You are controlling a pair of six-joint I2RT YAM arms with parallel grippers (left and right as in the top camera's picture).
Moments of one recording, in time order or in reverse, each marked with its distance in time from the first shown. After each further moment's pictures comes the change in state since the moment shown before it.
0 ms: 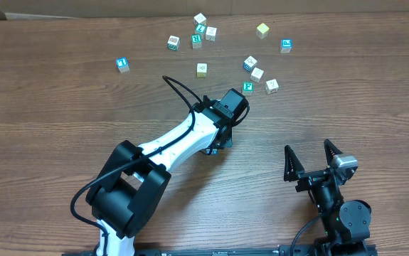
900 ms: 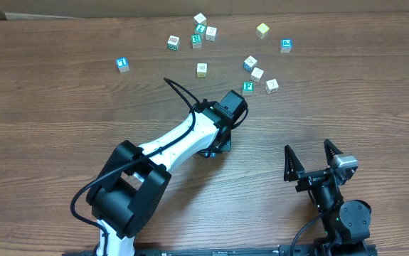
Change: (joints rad) left arm -0.005 0.000 0.000 -0.055 0.035 0.015; right arm 0.000 0.000 0.000 0.000 0.000 0.000
